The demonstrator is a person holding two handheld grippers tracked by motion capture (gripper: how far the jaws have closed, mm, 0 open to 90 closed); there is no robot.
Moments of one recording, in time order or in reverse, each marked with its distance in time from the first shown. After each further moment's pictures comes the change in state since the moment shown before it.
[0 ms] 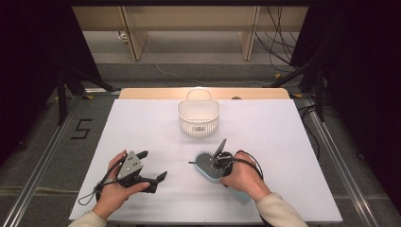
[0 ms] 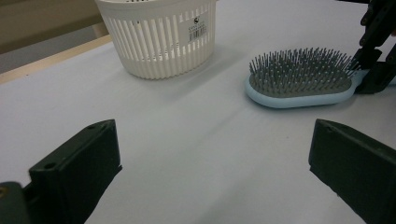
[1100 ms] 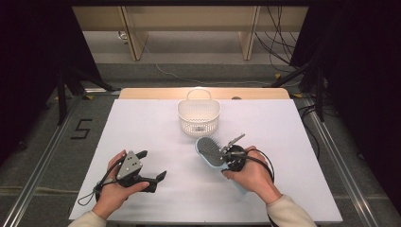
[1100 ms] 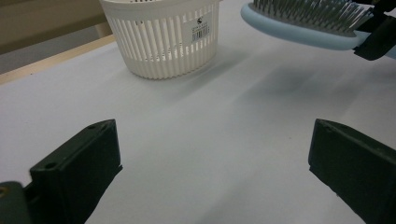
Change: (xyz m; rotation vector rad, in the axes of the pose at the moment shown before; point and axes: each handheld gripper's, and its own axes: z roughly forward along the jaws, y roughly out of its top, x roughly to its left) left arm 0.001 0.000 -0.001 0.000 0.009 -0.004; right arm -0.012 -0.022 -0.032 -0.327 0.022 0.067
